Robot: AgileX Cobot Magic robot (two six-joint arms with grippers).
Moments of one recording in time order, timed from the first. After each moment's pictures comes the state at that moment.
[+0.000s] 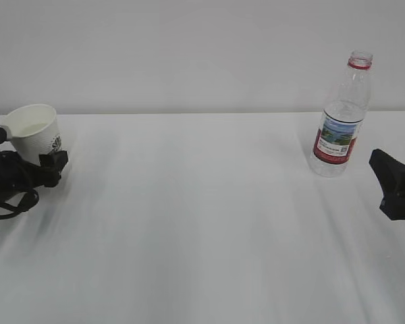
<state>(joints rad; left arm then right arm) -0.01 2.16 -0.72 0.17 -1.05 -0.16 0.13 1.50 -0.14 -0.03 -1.14 0.01</state>
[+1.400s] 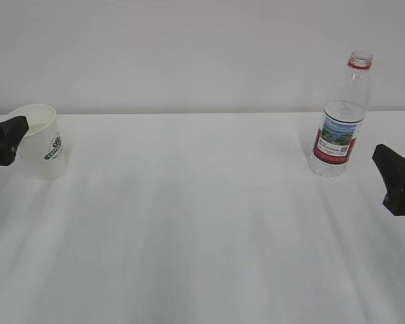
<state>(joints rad) -0.01 1.64 -0.43 0.16 -0.98 -0.16 0.13 1.47 -0.14 -0.02 -1.14 0.02</state>
